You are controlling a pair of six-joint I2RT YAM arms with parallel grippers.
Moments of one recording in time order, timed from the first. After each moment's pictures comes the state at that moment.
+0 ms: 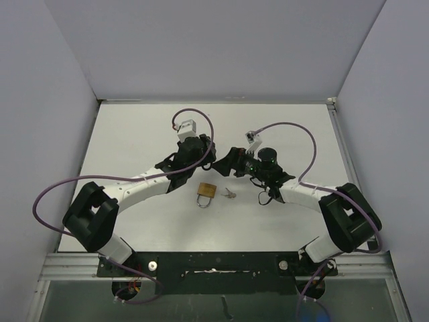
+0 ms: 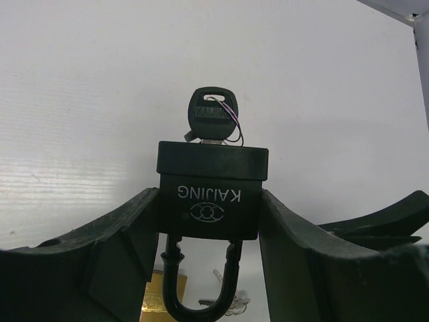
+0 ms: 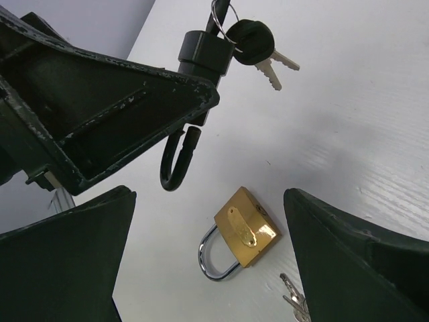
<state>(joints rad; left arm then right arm) -0.73 1.55 0.98 0.10 -0.41 -0.75 0.54 1.49 0.64 0.59 -0.35 0.65</state>
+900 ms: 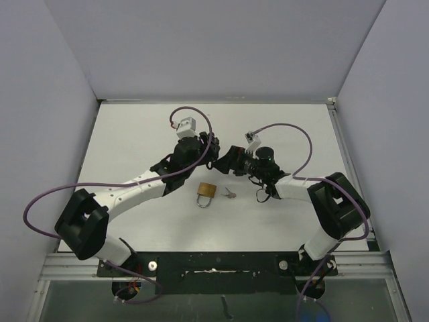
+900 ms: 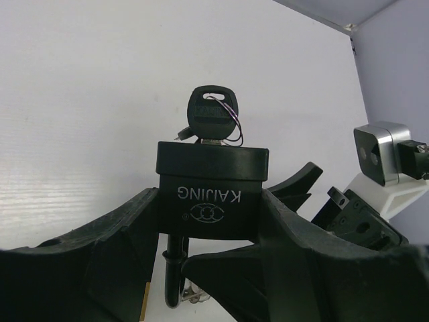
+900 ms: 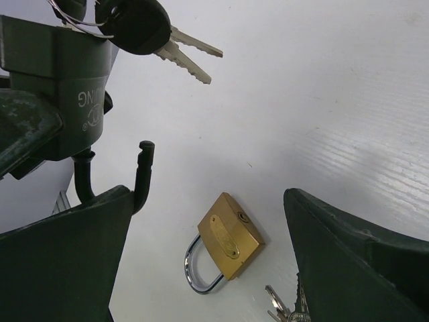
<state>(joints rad) -0.75 1.48 0.97 0.13 -0.36 -0.77 0.51 1.63 0.68 0.65 -0.37 0.70</state>
